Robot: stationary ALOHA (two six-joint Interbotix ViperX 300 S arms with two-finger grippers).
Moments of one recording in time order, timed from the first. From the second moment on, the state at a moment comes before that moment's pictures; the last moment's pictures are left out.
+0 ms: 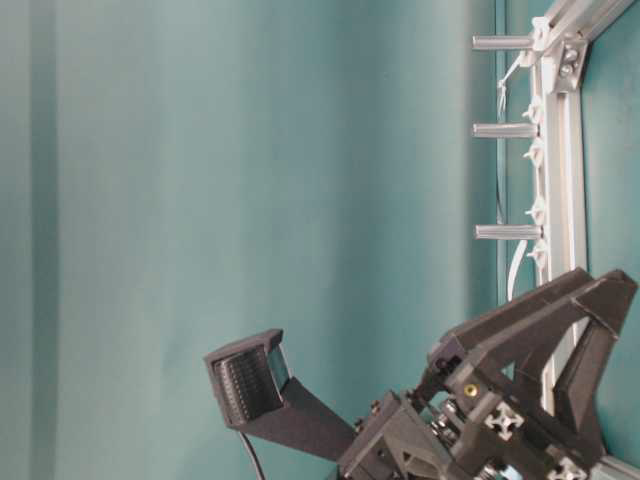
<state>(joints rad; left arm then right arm) -0.01 0.07 0.73 -0.06 -0.17 -0.01 0.18 -0.60 1.28 0.38 -0.02 -0.06</state>
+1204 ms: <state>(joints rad) -0.01 0.07 0.72 -0.06 -0.17 -0.01 0.23 -0.31 1.13 0.35 -0.15 -0.07</state>
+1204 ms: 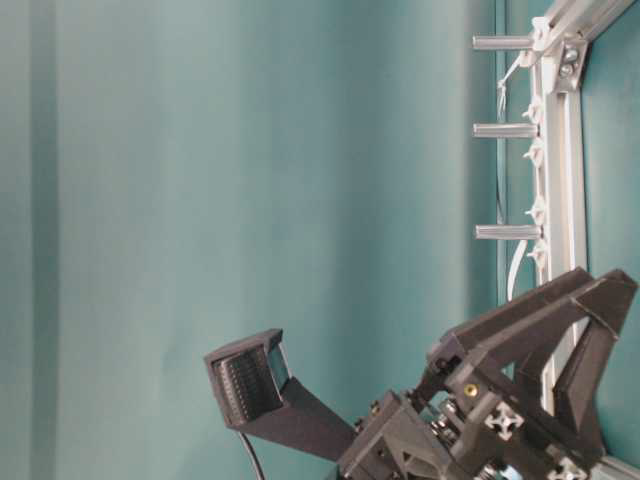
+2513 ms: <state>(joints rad) -0.15 0.11 0.65 -0.06 -0.14 -0.06 0.23 -0.31 1.13 0.35 -0.16 -0.07</state>
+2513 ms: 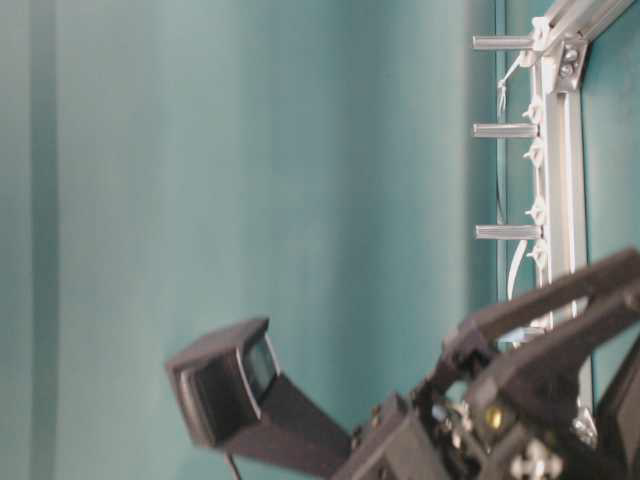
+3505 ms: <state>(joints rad) -0.11 0.39 0.30 -0.06 -0.15 -0.09 0.23 -0.31 1.13 0.35 -0.19 -0.07</state>
